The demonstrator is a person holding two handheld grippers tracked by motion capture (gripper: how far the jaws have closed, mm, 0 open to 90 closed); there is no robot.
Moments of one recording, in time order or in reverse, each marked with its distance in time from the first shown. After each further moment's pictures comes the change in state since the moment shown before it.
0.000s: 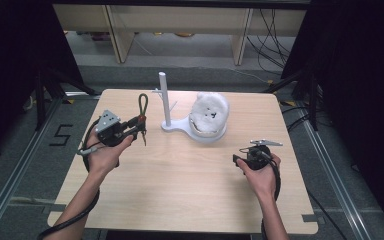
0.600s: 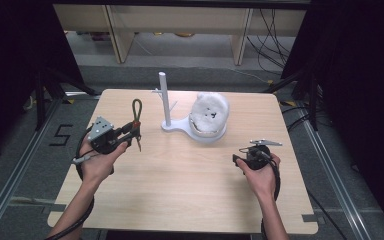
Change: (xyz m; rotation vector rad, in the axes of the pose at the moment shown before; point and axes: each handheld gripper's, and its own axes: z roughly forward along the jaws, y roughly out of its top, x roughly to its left) left arm -0.002 -0.009 -0.022 -0.001 0.023 -0.007; right arm 0.002 0.001 -0.001 0.008 0.011 0.016
